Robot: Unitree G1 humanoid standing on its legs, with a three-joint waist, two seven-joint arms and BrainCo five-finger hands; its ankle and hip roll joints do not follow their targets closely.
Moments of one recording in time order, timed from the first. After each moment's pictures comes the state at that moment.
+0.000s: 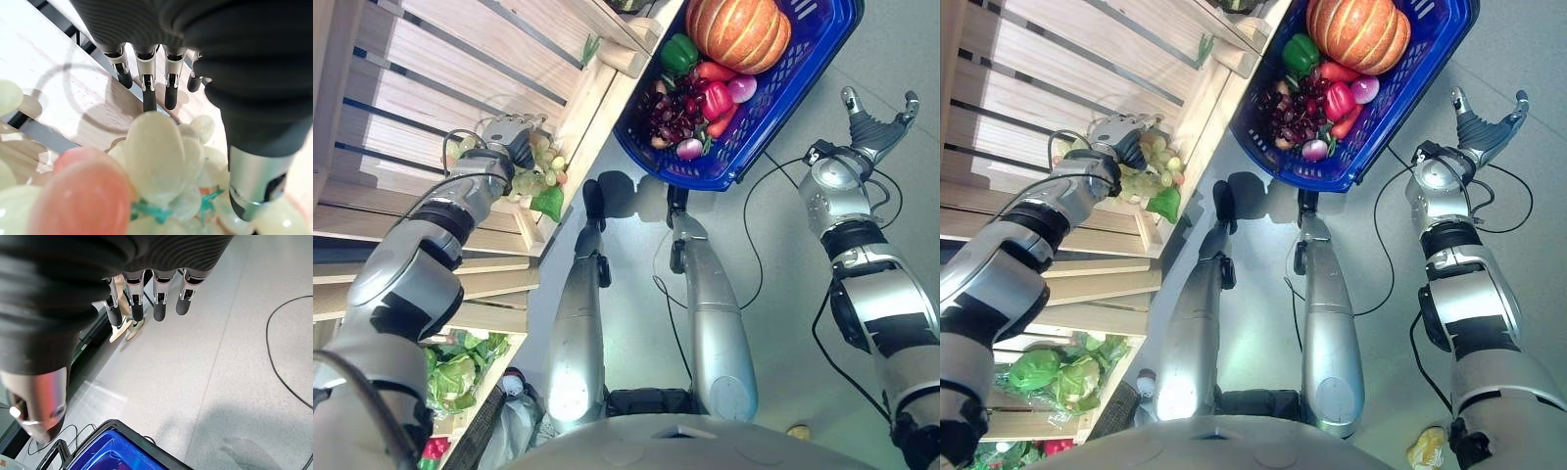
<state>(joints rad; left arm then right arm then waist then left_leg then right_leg) -1.02 0.66 -0.86 1.03 0.46 -0.06 0.17 -0.91 -0.57 0.25 1.02 0.53 -0.25 -0.87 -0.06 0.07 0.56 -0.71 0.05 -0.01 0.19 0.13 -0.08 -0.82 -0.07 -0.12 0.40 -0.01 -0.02</state>
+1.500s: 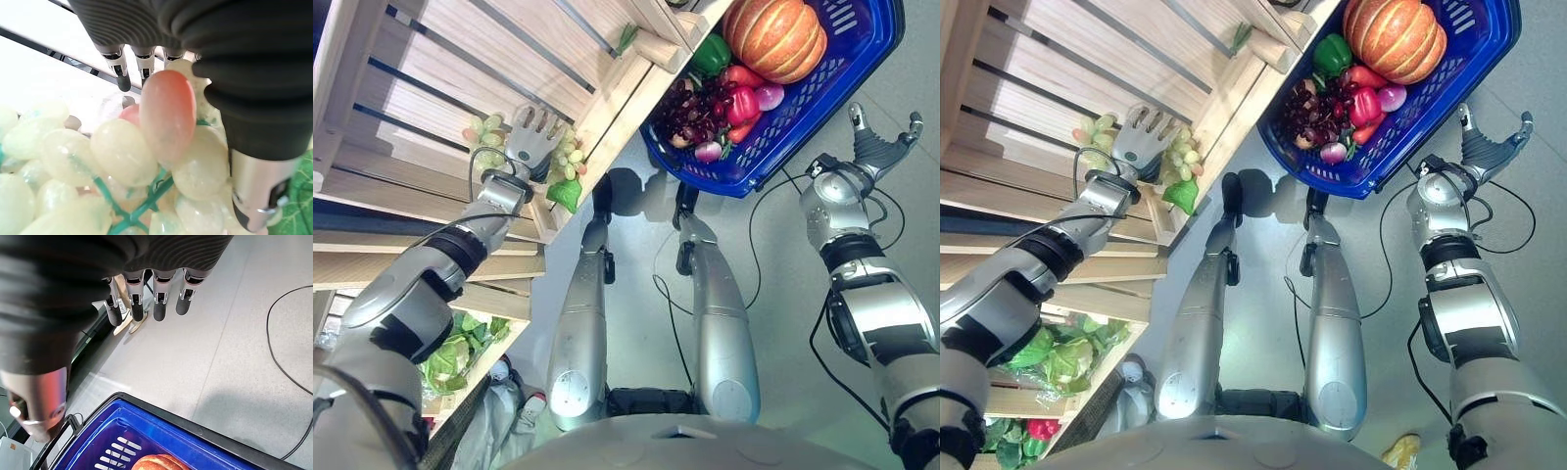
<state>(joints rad) -0.91 0.71 -0.95 0.71 0.86 0.21 0.32 -0.84 -0.56 0.21 1.01 0.56 -0.30 -0.88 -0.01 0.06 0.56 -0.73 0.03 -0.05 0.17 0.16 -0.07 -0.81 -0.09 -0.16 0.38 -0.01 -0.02</state>
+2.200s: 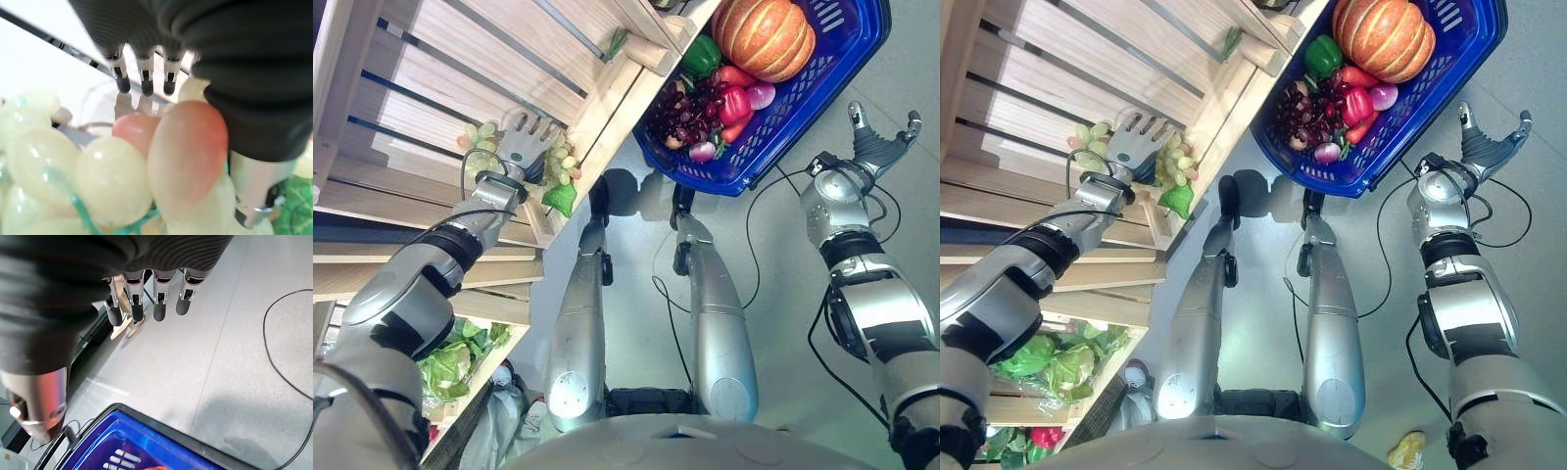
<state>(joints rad) -0.92 0.68 -0.95 0.87 0.72 0.08 0.38 -0.87 -0.56 0.21 1.05 0.57 -0.31 -0.86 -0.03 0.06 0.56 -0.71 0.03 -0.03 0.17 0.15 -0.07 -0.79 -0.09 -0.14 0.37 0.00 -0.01</state>
